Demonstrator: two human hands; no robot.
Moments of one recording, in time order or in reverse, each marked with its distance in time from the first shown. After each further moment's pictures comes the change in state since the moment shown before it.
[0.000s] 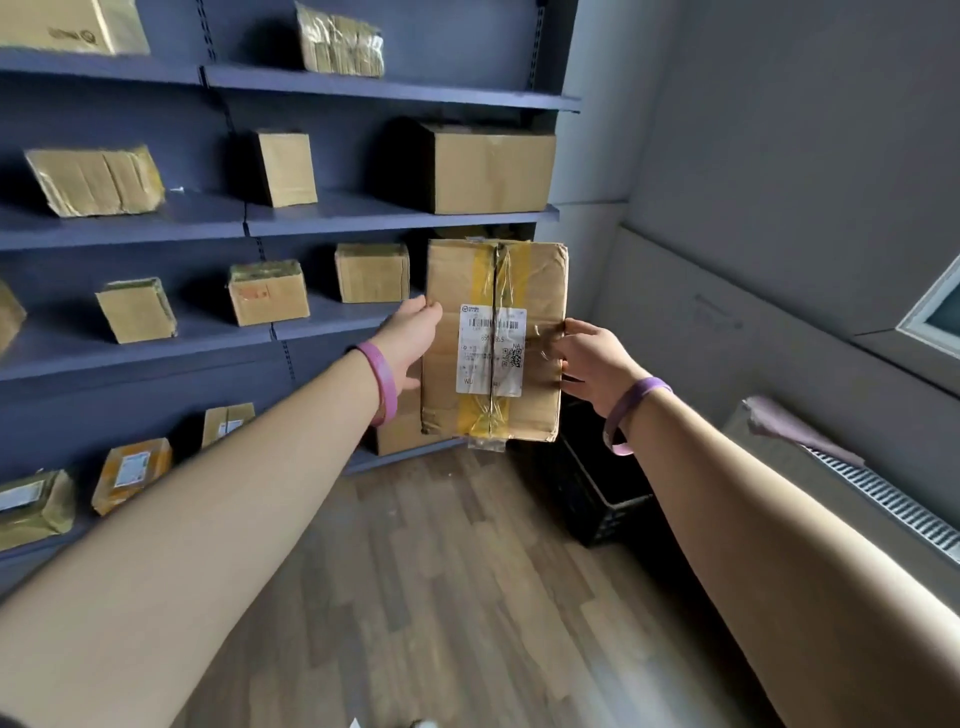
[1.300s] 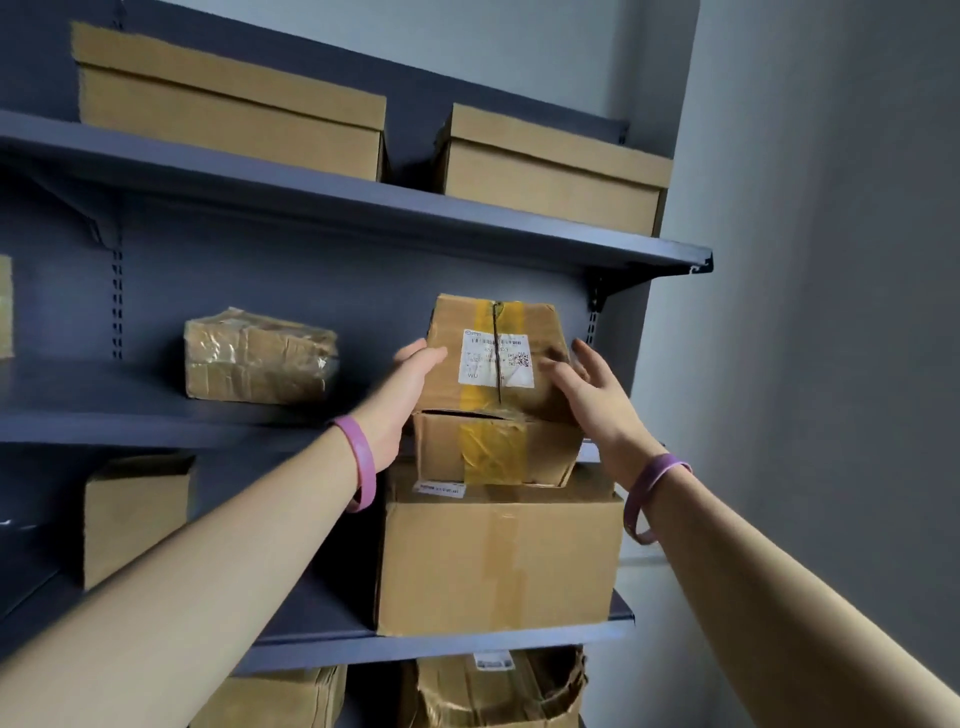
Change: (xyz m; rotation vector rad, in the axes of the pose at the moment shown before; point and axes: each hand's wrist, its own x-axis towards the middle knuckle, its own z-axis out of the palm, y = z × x) left_hand 0.613 0.401 0.030 -0.253 0.239 0.547; right_hand 0.661 -0.366 -0.017 -0.019 -0.152 -0.690
